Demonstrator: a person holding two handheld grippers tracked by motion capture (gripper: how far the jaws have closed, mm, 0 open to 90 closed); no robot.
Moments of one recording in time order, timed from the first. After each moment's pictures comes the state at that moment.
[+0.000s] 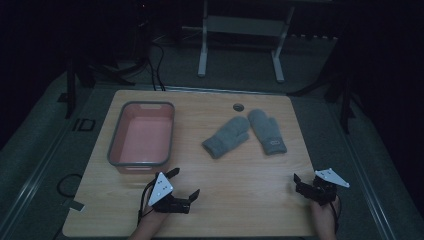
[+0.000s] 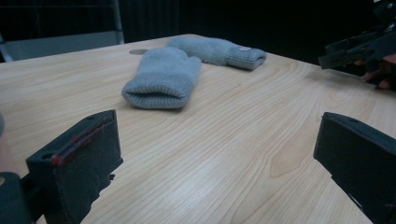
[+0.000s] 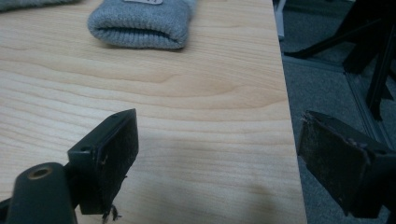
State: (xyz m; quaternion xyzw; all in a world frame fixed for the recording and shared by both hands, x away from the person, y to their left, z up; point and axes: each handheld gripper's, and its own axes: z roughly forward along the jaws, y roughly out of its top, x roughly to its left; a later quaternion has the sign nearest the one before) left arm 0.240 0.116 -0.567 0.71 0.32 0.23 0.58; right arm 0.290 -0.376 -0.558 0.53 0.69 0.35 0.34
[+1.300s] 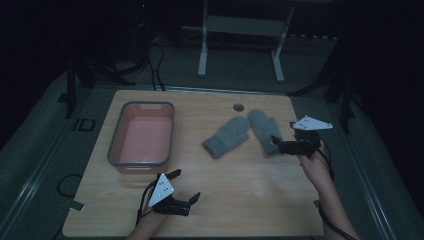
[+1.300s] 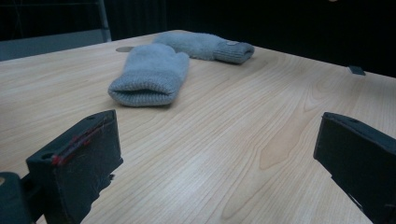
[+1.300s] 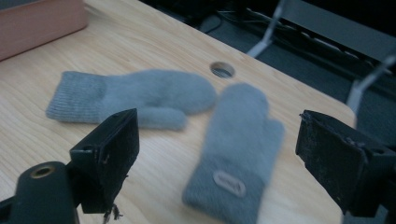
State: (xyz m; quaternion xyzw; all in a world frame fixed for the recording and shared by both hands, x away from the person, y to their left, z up) left arm 0.239 0.116 -0.568 0.73 0.29 0.22 0.58; right arm 0.377 -0.298 -0.429 0.34 0.80 0.39 0.29
